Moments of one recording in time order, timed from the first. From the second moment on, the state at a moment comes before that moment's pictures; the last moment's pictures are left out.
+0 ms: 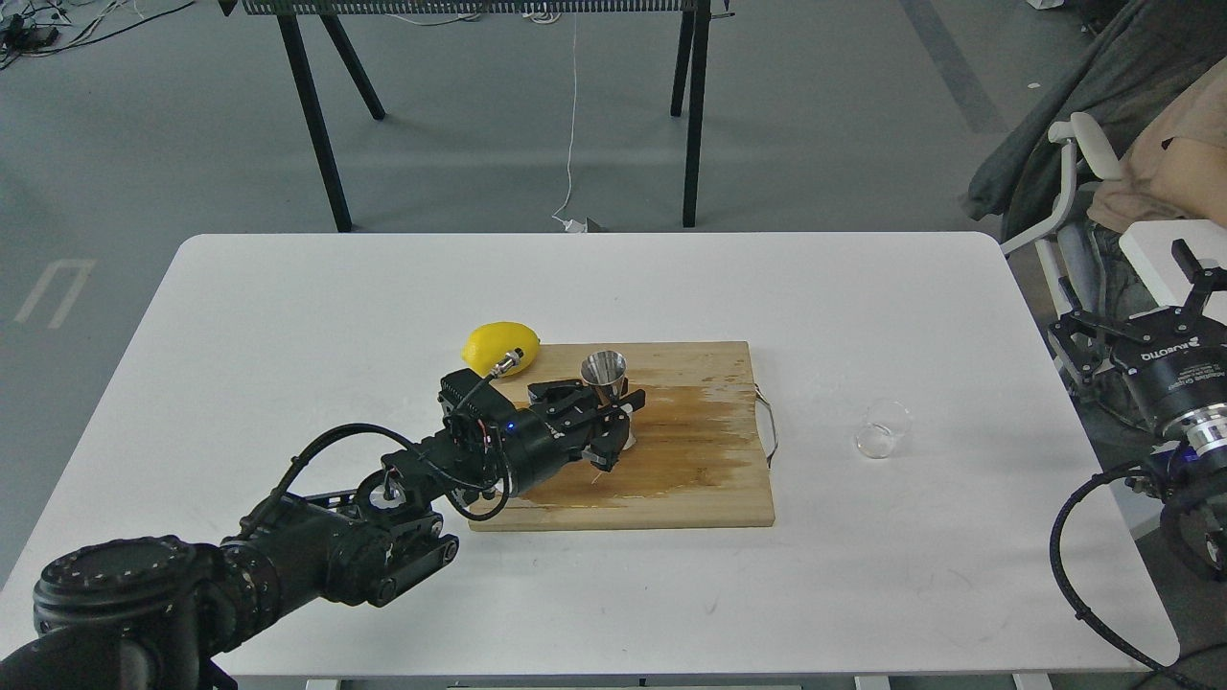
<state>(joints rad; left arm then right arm) -0.70 -0.04 -0.13 -0.48 1.71 0.49 -0.49 0.15 -0.45 1.46 0.98 0.22 0.49 -0.07</state>
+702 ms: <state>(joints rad) -0.68 -0.04 -0.13 -0.51 1.71 0.49 -0.49 0.15 -0.45 1.46 0.98 0.22 0.49 -0.07</state>
